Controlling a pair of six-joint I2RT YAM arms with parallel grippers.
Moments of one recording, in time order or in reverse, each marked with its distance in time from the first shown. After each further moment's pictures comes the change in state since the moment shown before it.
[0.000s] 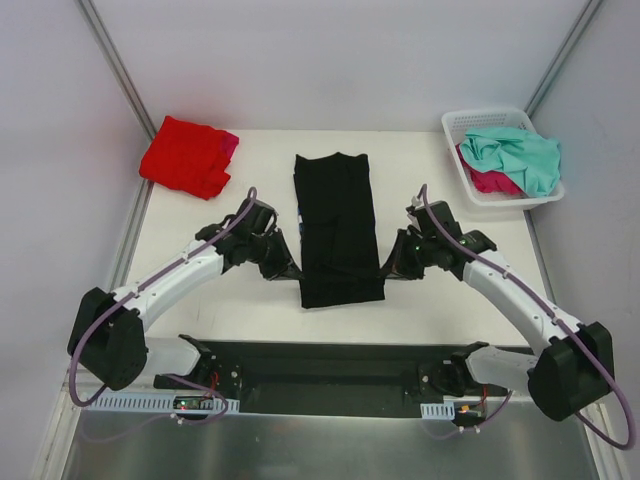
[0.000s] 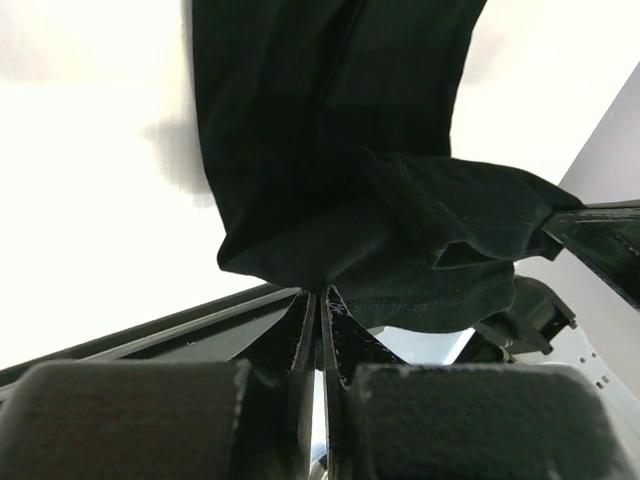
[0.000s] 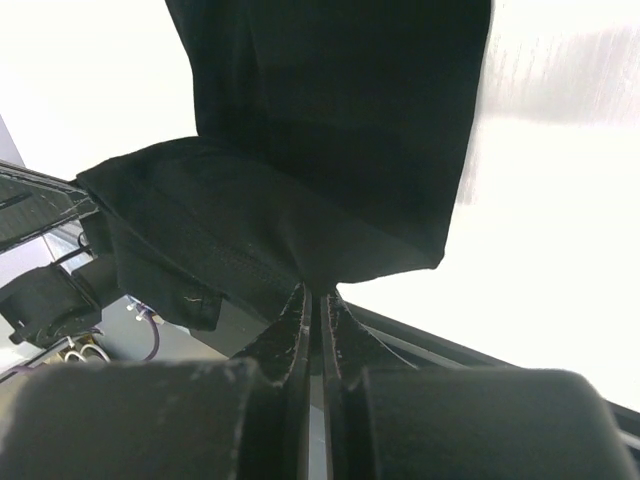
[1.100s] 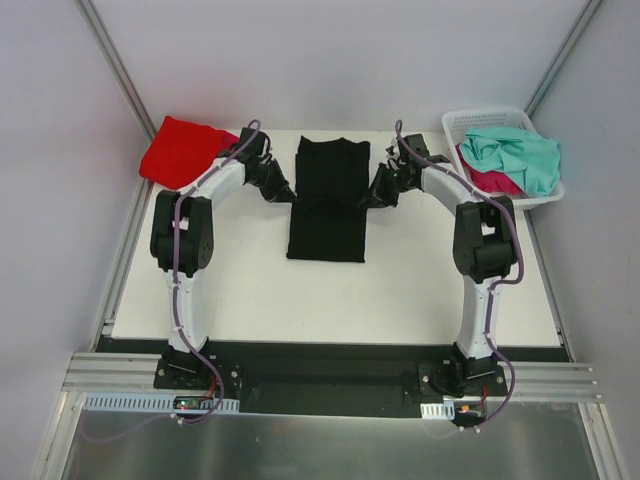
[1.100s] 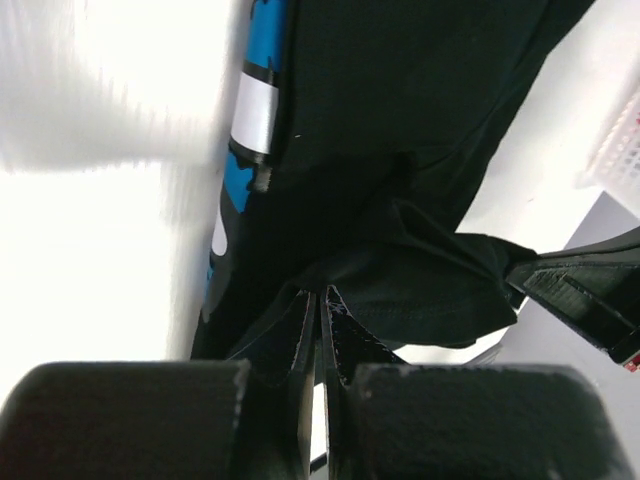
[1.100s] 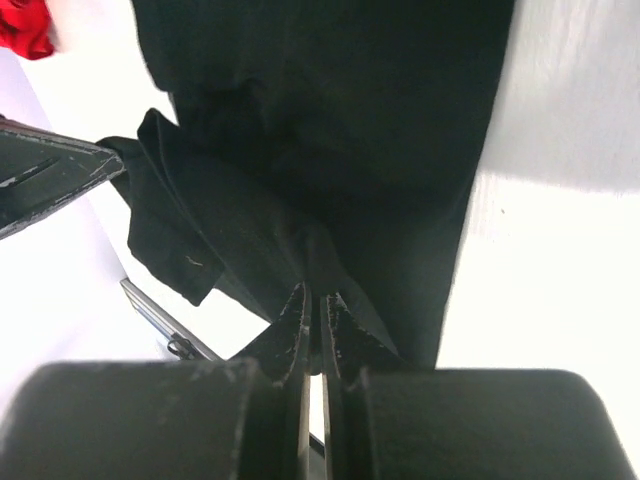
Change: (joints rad) left arm 0.327 0.828 0.769 0.003 0.100 0.227; right arm -0.209 0.952 0.767 0.110 -0.242 -0.100
